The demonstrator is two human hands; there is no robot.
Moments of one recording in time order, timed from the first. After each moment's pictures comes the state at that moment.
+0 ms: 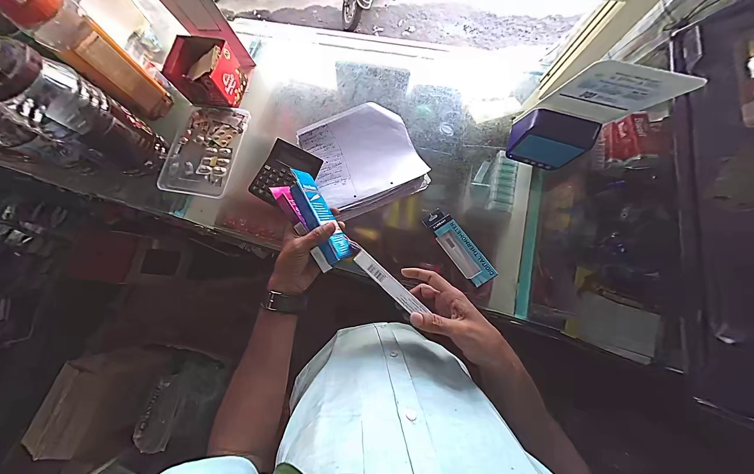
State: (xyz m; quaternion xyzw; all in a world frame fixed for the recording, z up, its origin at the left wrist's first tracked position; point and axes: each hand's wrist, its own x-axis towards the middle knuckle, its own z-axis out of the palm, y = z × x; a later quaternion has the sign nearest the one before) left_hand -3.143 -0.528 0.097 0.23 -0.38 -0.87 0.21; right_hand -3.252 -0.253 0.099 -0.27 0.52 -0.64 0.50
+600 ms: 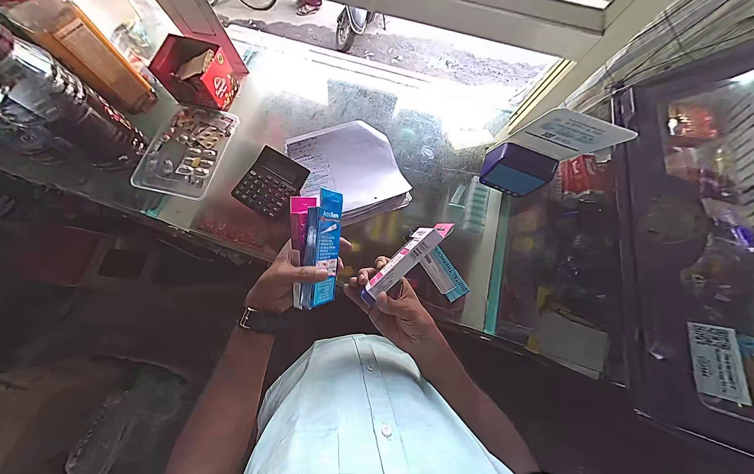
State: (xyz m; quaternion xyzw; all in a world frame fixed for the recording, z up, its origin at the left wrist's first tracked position) left_hand -3.133 -0.529 0.093 0.02 -0.42 -0.90 0.07; right_hand -3.241 -0.316 0.070 -0.11 0.12 -0.84 0.52
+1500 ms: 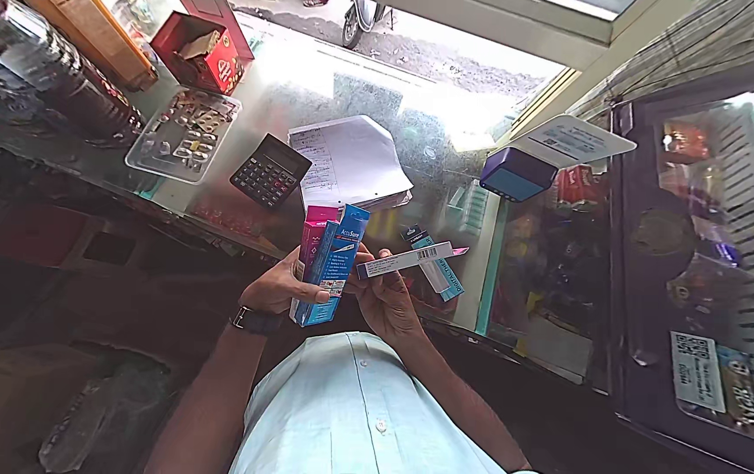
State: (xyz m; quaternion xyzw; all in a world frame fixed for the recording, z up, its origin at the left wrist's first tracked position) left_hand -3.123 -0.519 0.093 -0.07 -0.42 -0.91 -0.02; right_hand -3.235 -0.327 0.054 -0.13 0.07 -0.86 0.48
